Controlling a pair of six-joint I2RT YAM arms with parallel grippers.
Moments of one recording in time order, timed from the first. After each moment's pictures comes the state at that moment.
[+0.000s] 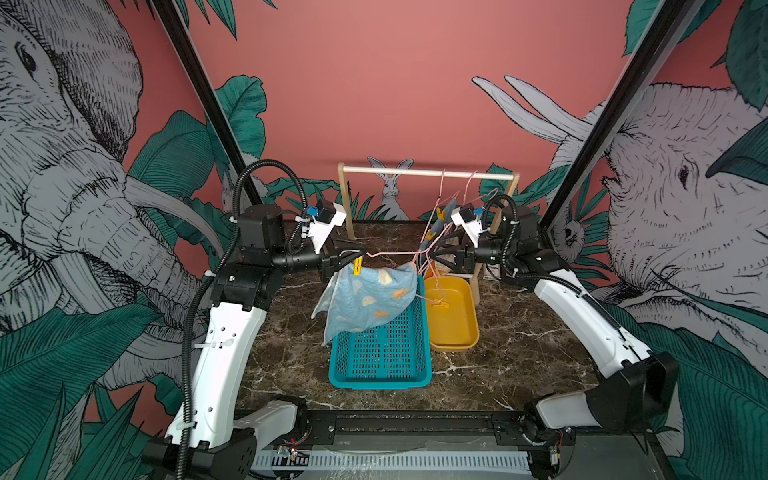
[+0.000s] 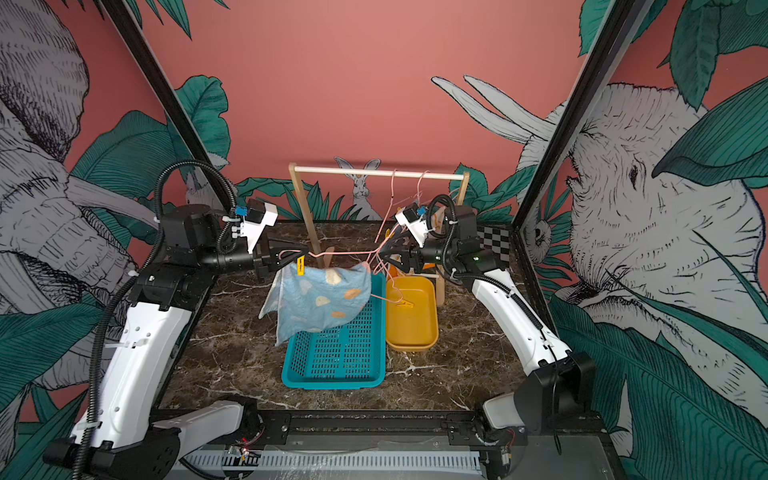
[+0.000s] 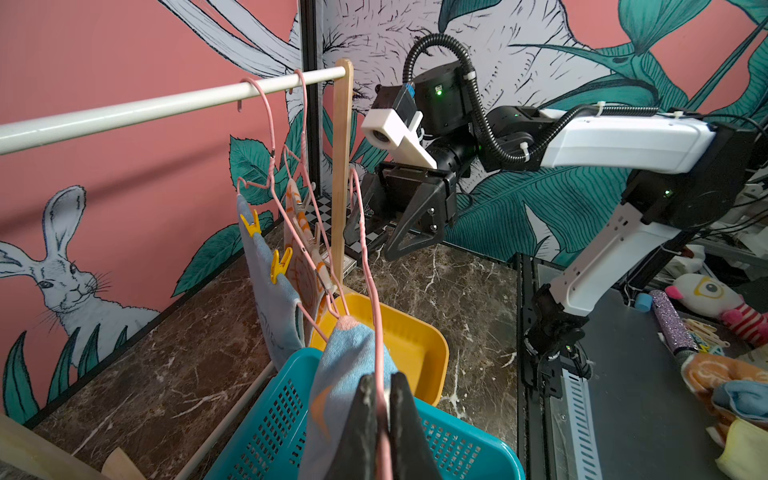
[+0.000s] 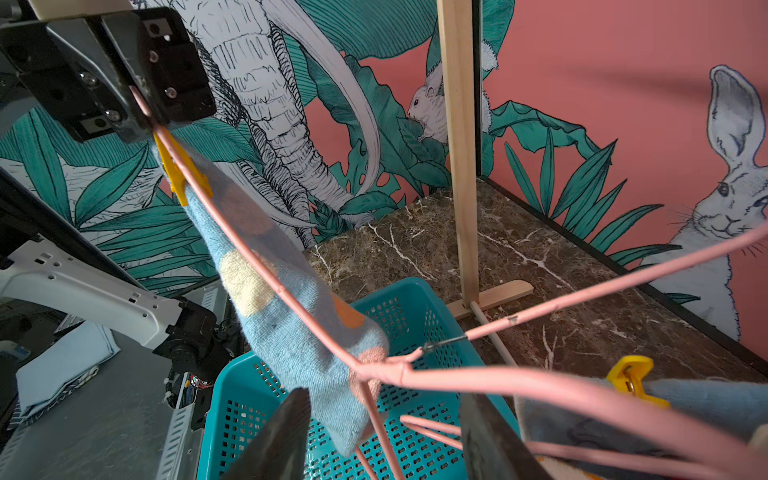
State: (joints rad) left arm -0.20 1.14 1.49 -0.72 1.04 0.26; right arm 0.36 1.42 1.36 -0.34 -0.95 -0.13
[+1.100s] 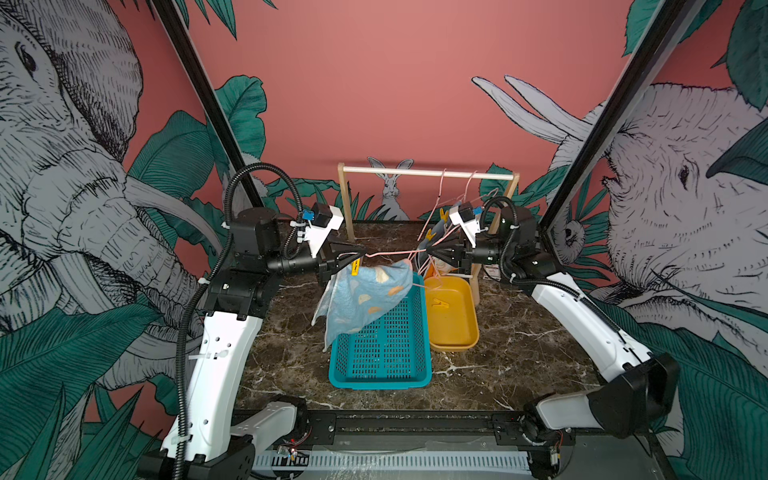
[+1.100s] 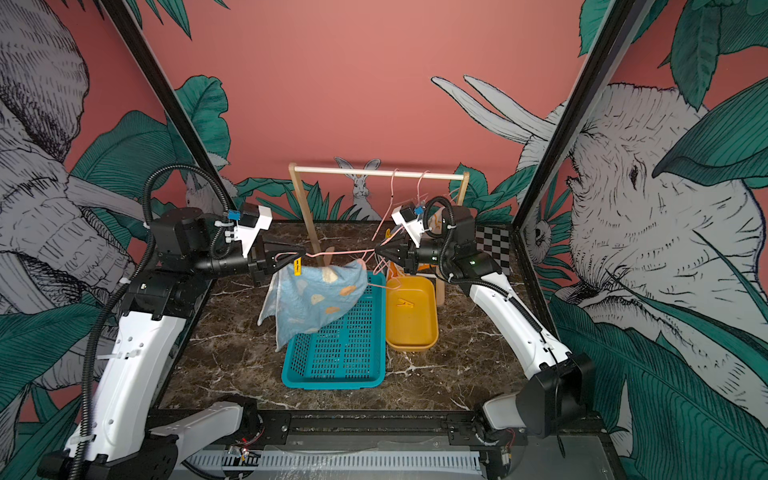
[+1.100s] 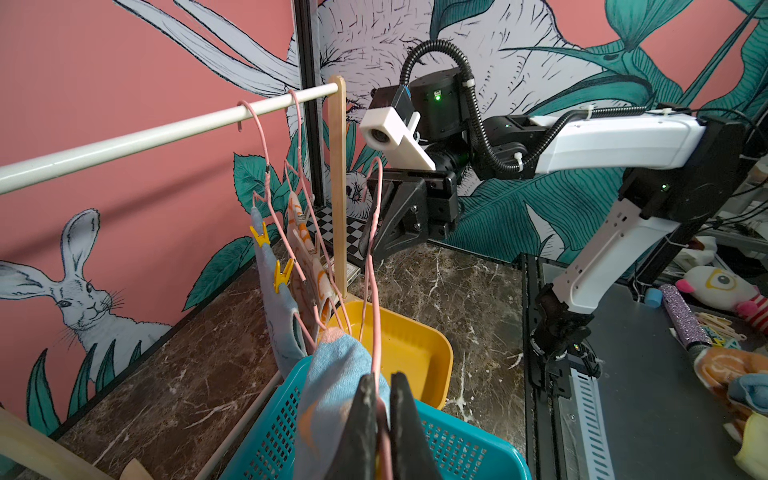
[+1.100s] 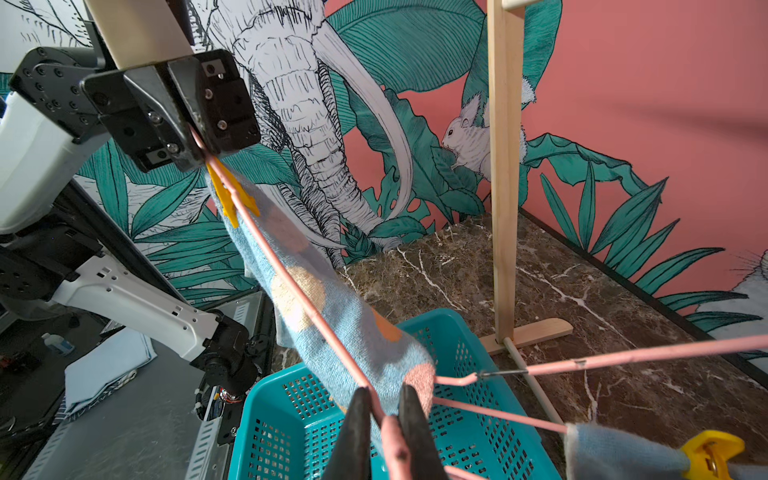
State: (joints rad) left arm -0.19 1.10 1.48 -0.70 1.04 0.26; right arm 0.40 1.38 1.33 -0.22 -1.01 -0.04
